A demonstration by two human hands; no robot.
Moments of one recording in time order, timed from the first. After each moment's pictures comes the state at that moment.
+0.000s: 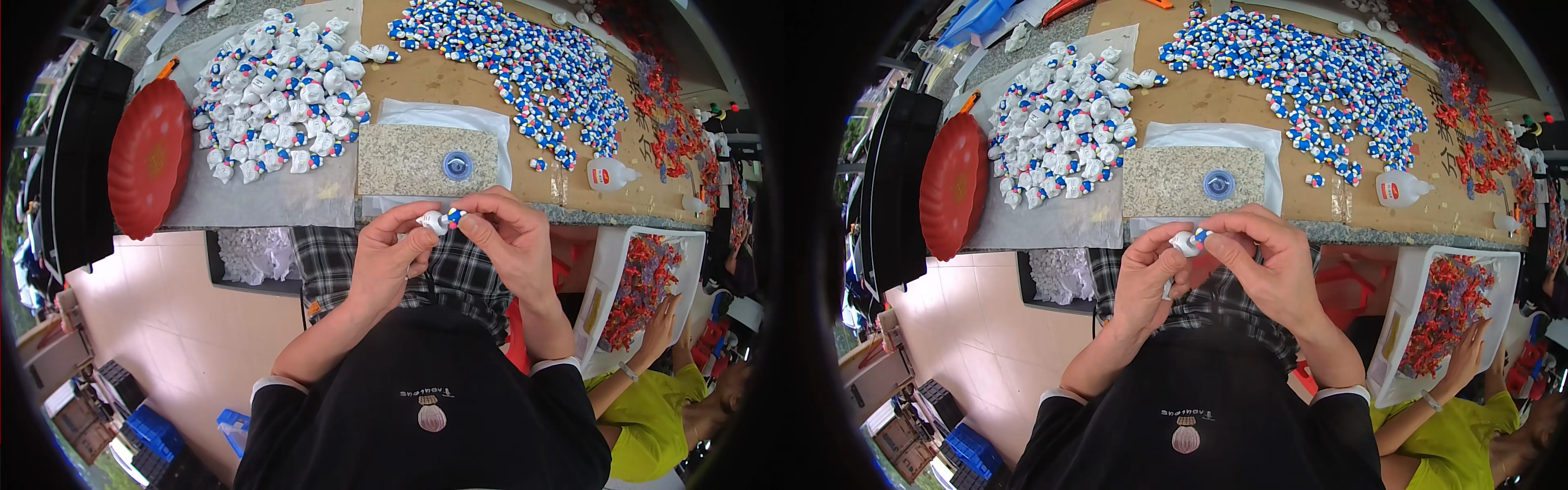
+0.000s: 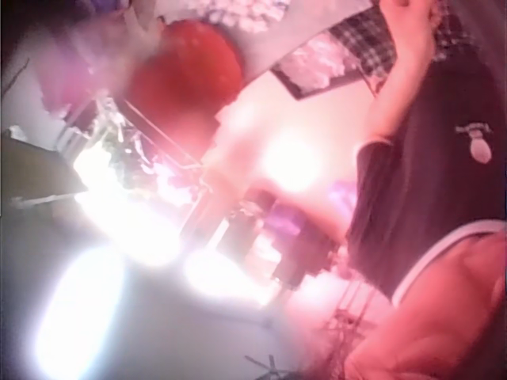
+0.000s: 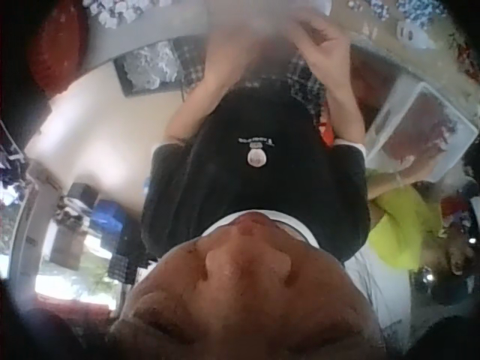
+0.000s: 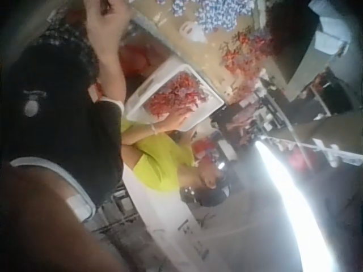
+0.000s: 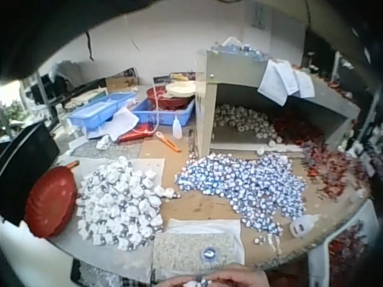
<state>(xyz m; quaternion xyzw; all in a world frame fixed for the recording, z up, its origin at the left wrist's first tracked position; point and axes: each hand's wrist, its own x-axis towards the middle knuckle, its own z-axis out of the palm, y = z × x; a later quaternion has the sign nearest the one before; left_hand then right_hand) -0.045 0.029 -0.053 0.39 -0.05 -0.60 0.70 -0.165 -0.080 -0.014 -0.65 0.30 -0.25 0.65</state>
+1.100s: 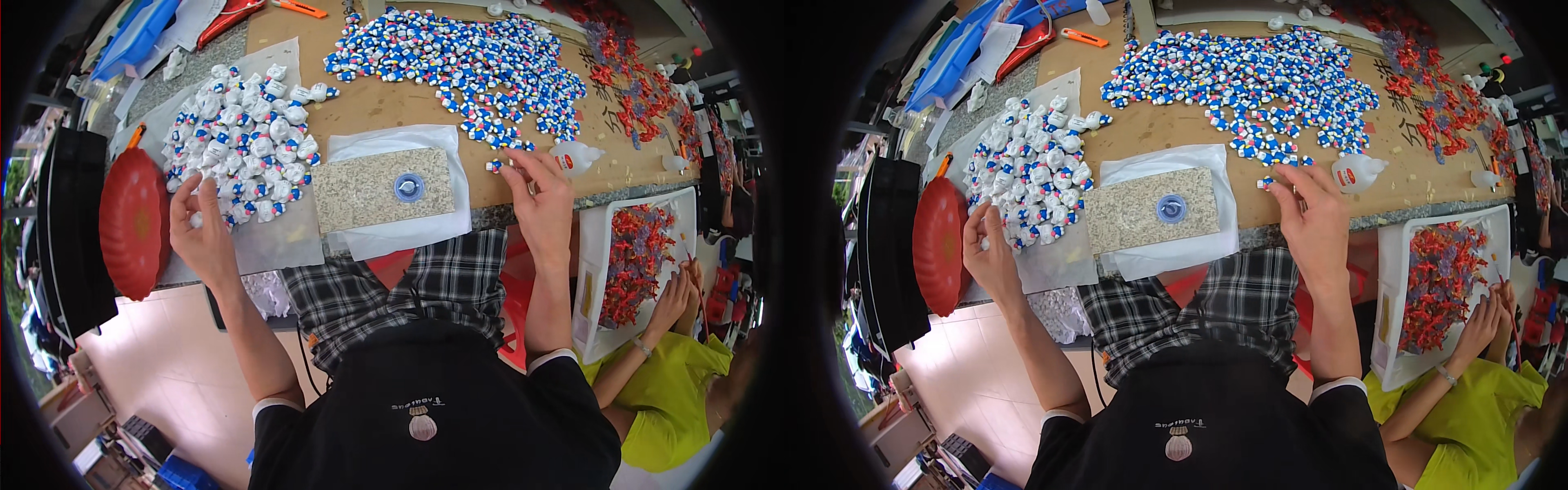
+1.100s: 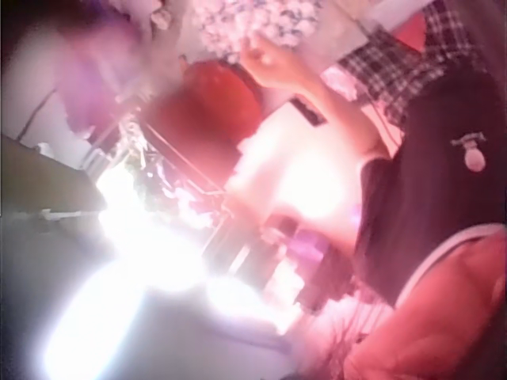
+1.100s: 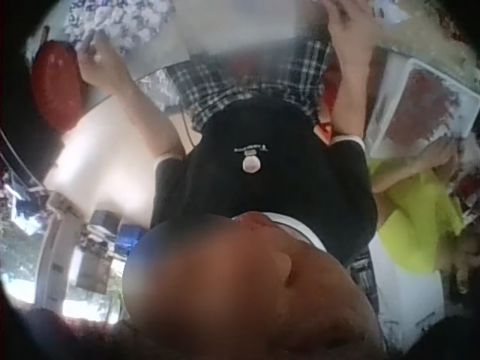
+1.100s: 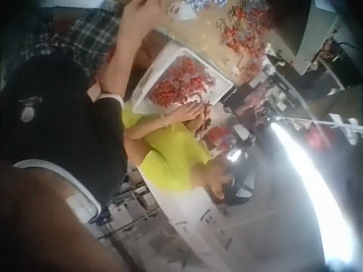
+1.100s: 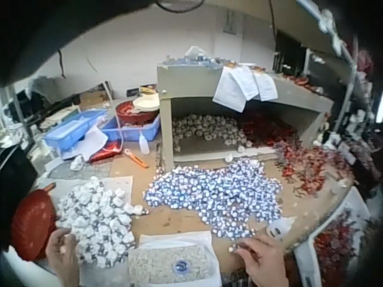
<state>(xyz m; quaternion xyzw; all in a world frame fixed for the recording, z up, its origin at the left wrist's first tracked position) 0.106 0.016 -0.027 0.79 -0.30 0.07 0.53 -0.207 -0.140 -0.029 -0.77 0.47 -0.35 0.26</state>
